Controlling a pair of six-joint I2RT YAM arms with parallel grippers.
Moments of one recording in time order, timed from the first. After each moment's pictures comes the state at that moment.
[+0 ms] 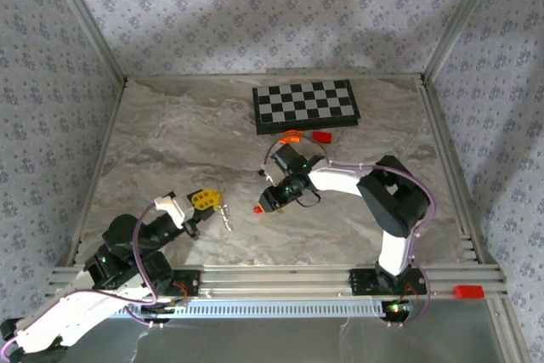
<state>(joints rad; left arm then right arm) -0.95 0.14 0.40 -0.16 0.02 0.10 0.77 1.80 1.01 -0.36 -0.47 0.19</state>
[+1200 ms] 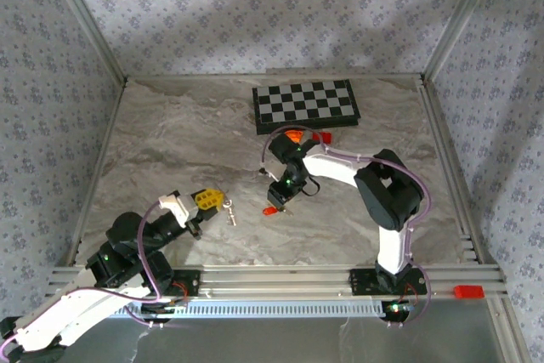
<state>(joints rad) -0.95 0.17 0.40 -0.15 0.04 0.10 0.75 1.89 1.24 -0.72 -0.34 -0.06</state>
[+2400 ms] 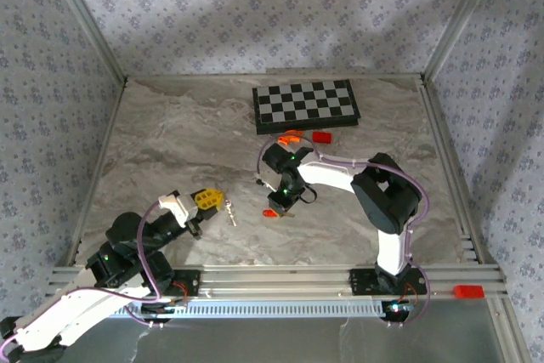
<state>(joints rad) -0.95 0.17 0.40 -0.14 0.04 0.10 0.82 1.88 1.21 -0.74 -0.26 -0.07</state>
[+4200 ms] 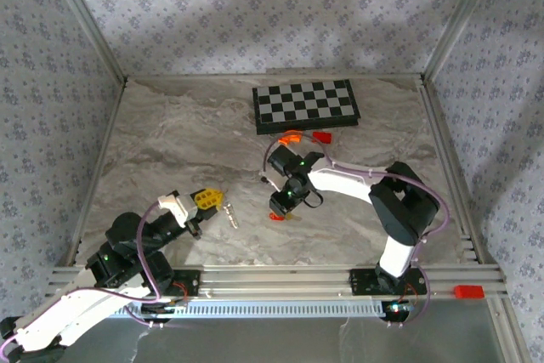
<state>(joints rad) -0.95 0.16 0.40 -0.14 0.04 0.10 0.82 1.75 1.11 -0.69 -0.23 0.05</state>
